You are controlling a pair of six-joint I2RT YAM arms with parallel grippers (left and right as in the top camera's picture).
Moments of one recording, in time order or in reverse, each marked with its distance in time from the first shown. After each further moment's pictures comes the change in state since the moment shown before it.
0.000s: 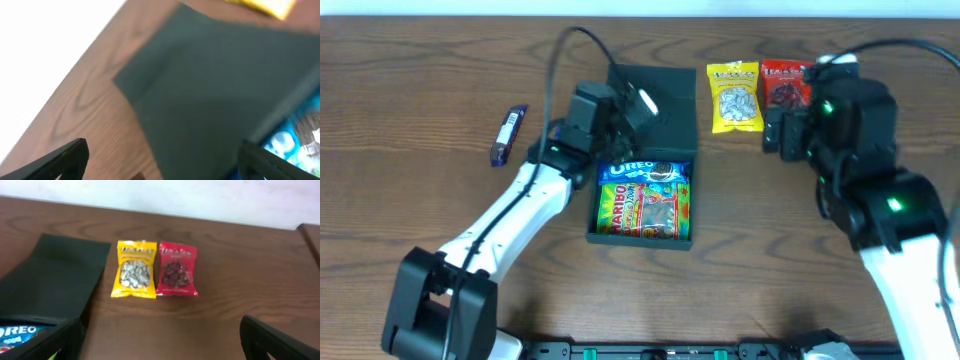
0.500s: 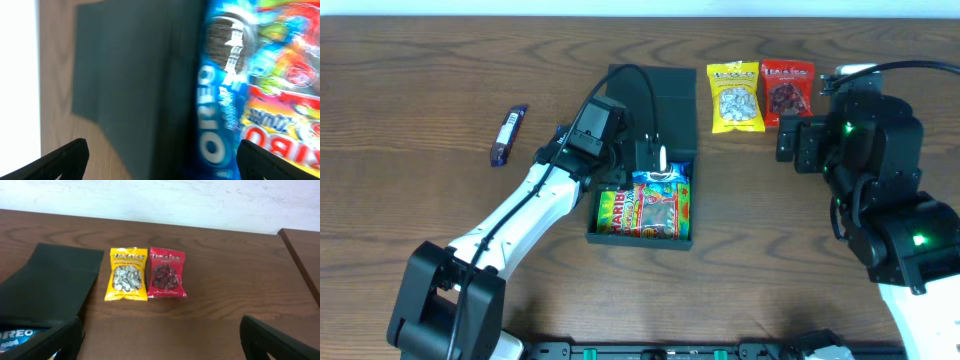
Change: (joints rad) left arm -0.048 0.026 0.000 -0.202 0.082 0.570; right arm 0.000 -0.116 0.000 -0.049 0.042 0.000
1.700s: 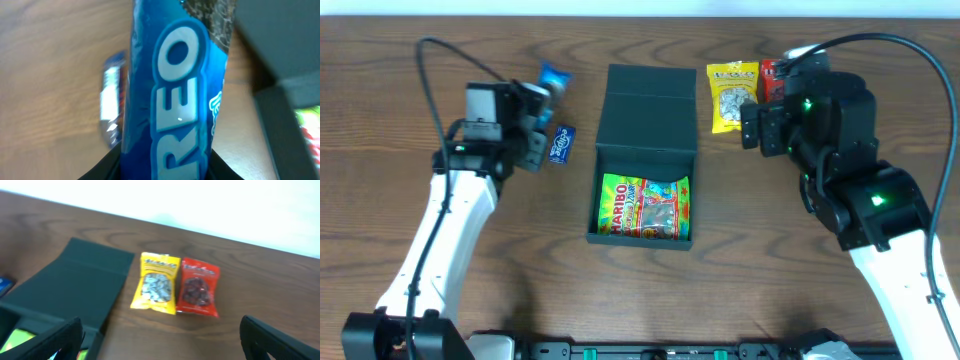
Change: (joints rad) left arm 0.378 -0.192 0.000 -0.224 -0.032 -0.750; right arm 0.064 0.117 0.000 0.119 -0.066 -0.043
